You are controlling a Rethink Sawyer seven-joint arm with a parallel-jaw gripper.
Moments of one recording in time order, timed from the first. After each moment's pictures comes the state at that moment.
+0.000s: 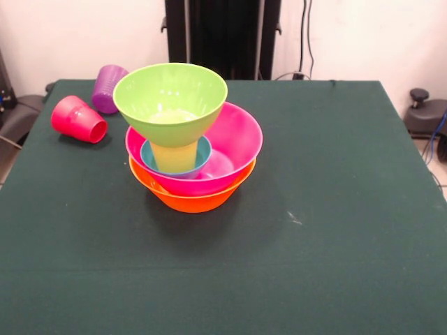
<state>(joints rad) -0.55 -1.35 0.13 2.12 -0.07 0.73 2.07</state>
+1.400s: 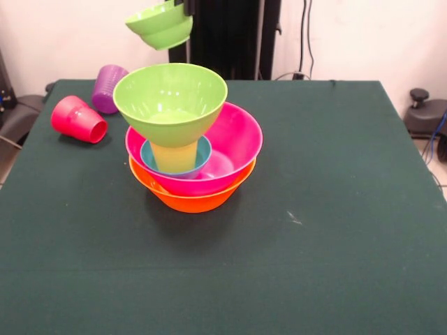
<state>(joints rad) -0.52 -1.12 0.14 2.01 -0.09 0.61 2.07</state>
